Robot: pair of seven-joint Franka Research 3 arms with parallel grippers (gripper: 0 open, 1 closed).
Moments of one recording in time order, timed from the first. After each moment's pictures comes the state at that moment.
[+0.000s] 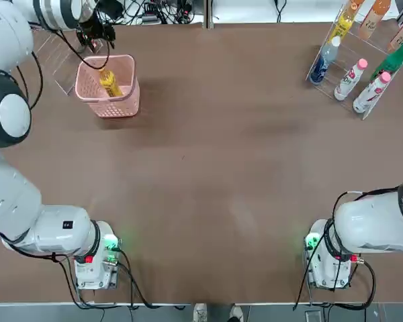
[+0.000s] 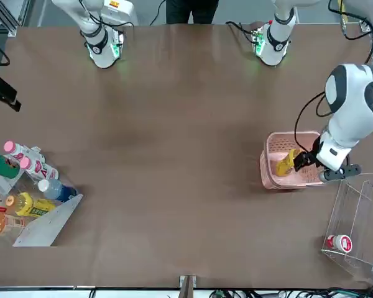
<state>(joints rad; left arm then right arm) 0.00 0.19 -0.07 -1.91 0.02 2.22 -0.22 -0.08 0.05 0.05 -1.36 -0.01 1.44 0.05</state>
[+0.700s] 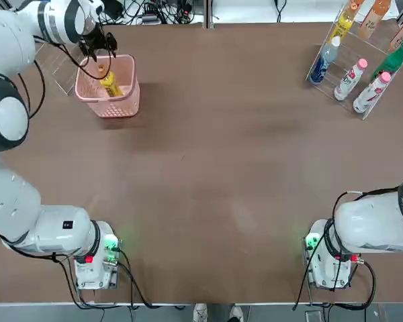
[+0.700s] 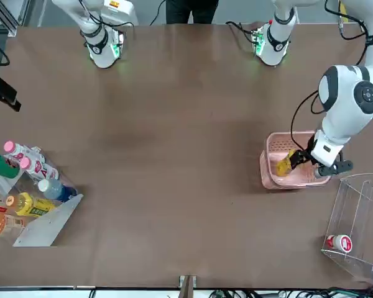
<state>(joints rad) 0.00 0.15 -0.07 -2.04 0.02 2.32 -0.23 -0.08 0.05 0.05 -1.36 0.00 1.44 0.05</state>
